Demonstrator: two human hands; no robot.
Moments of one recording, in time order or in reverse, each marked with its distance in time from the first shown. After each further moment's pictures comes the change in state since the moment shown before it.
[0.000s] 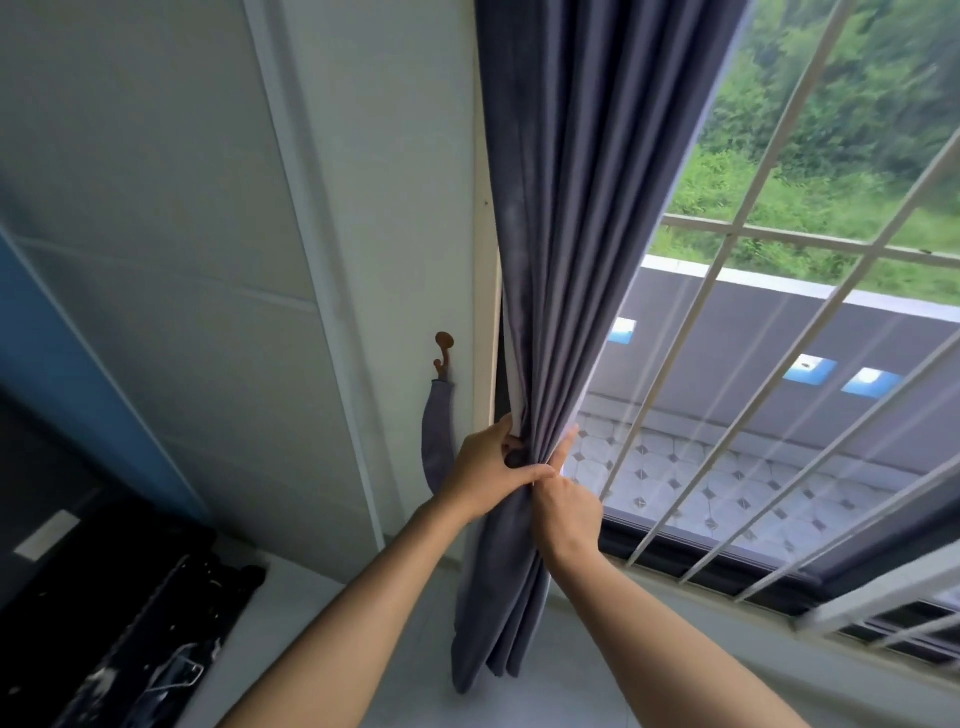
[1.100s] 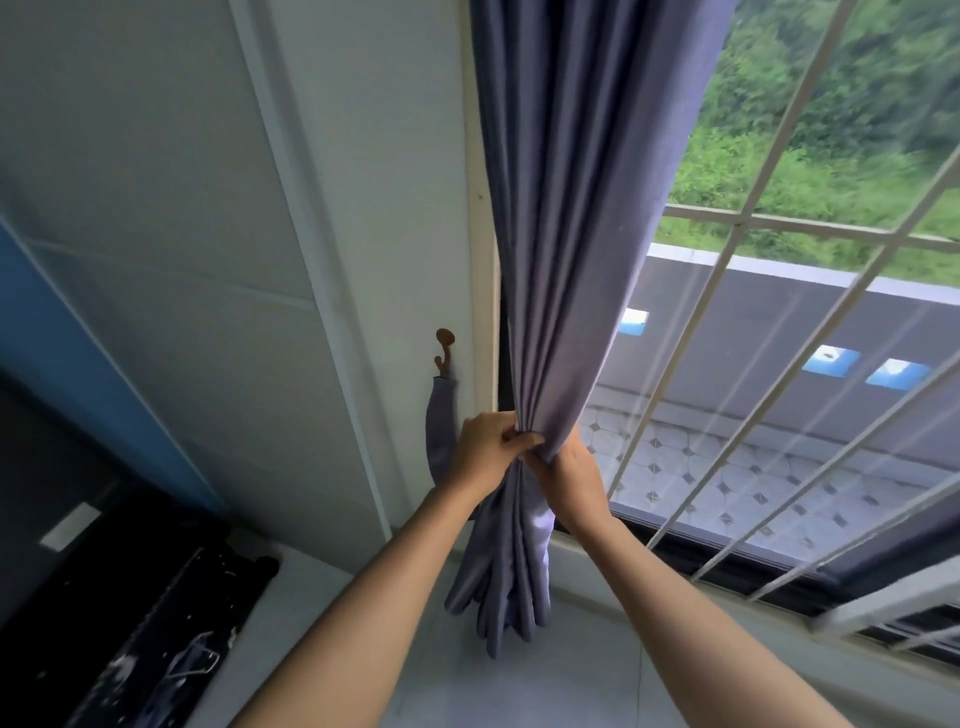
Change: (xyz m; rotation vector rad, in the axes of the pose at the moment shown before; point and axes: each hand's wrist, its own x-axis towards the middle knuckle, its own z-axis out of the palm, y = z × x) left_hand 0.026 0.000 0.009 0.072 0.123 -0.025; right_hand 0.041 0.017 -0.005 0.735 0.114 -0.296
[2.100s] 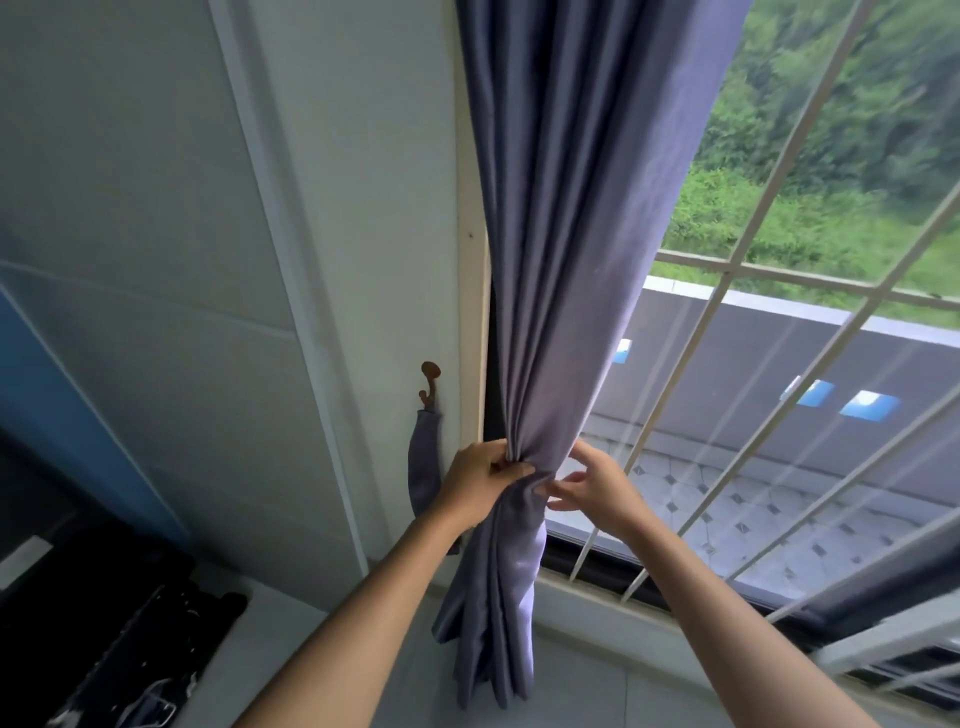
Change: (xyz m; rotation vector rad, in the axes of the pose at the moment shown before) left_hand 0.023 -0.007 0.001 -0.100 -0.112 0.016; right_hand 0.032 0.002 -0.067 0.363 -0.316 0.183
